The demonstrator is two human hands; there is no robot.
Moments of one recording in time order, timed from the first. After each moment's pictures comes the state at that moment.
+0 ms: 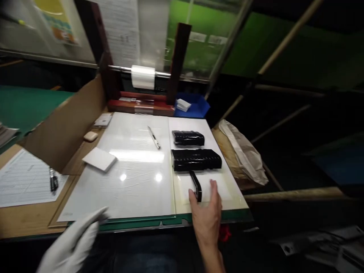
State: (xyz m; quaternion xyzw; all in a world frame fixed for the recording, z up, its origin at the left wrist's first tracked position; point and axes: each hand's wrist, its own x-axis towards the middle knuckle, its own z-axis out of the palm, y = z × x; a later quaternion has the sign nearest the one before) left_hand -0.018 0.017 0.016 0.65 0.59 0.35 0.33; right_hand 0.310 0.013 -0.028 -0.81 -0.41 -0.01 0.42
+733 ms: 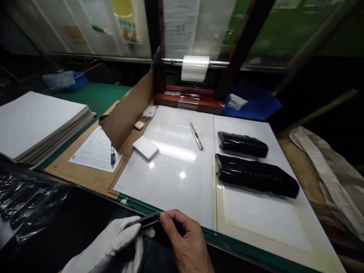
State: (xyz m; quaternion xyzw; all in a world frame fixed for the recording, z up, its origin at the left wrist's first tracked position) left_hand -0.021 0.003 0.043 0.39 0.49 0.26 0.74; right_hand 0.180 0.015 0.042 -0.59 -0.40 0.63 0.32
